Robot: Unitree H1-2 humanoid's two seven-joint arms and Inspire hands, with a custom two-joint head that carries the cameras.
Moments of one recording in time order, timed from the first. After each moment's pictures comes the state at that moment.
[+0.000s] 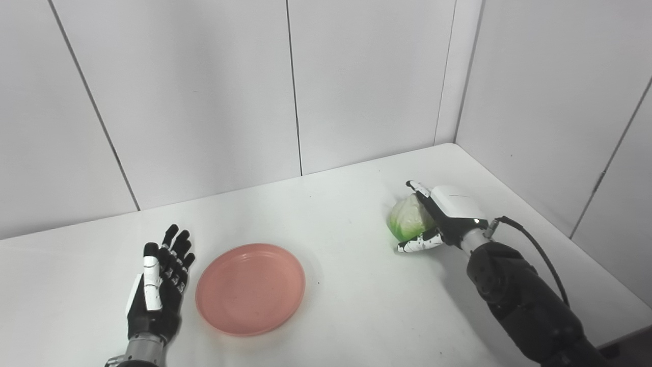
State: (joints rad) left arm -0.43 0.02 0.08 0.49 -0.28 -0.13 -0.27; right arm -0.37 -0.52 0.11 0.12 -0.76 0.29 0.13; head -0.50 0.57
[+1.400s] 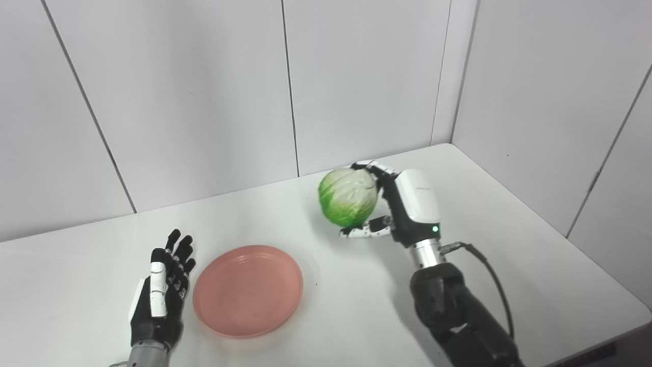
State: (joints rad) left arm -0.38 -0.02 0.04 0.41 -0.19 -0.13 -0.20; right arm -0.37 -0.24 0.17 0.09 -0.68 -0.03 -0.40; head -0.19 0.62
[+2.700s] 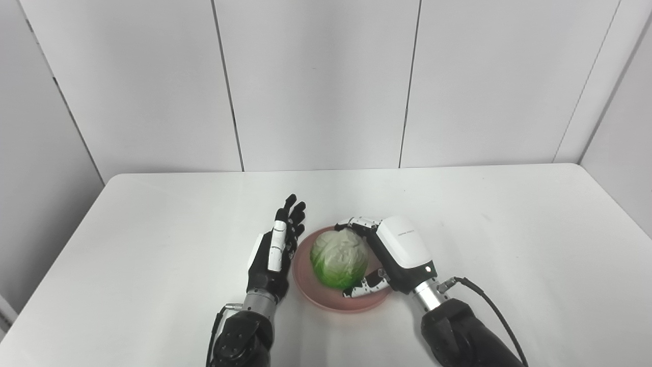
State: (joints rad) left arm -0.39 -0.09 0.01 0.43 -0.14 -0.16 -0.13; right arm -0.47 -0.20 0.42 0.37 -0.86 -0.23 -0.34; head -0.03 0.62
